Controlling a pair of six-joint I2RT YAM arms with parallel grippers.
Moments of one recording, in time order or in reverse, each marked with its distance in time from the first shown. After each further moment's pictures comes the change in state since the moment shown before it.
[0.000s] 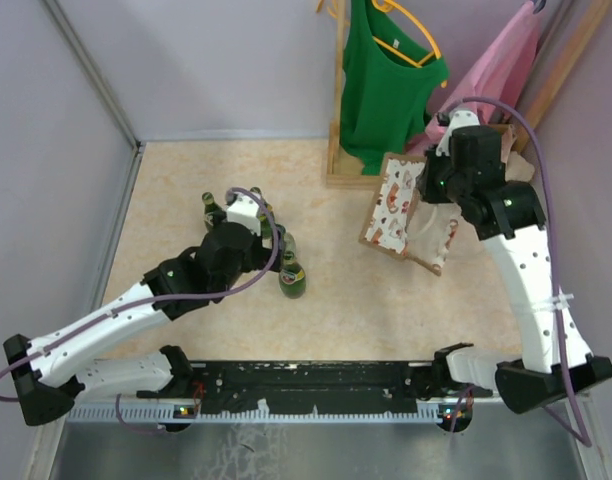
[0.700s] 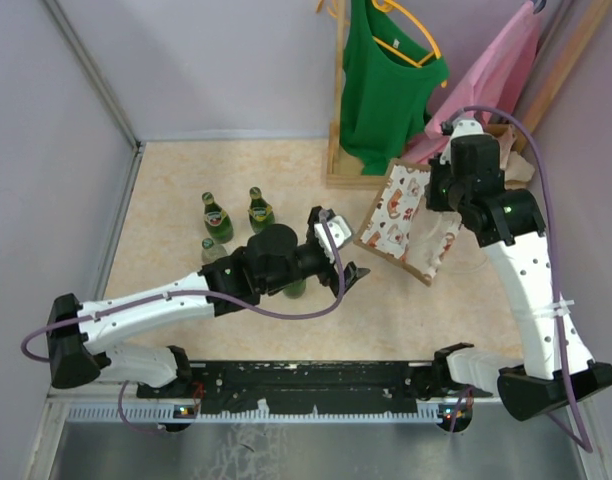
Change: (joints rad) left arm -0.172 0.298 0.117 0.488 0.543 0.447; right arm 0.000 -0.065 -0.055 -0.031 0.098 -0.011
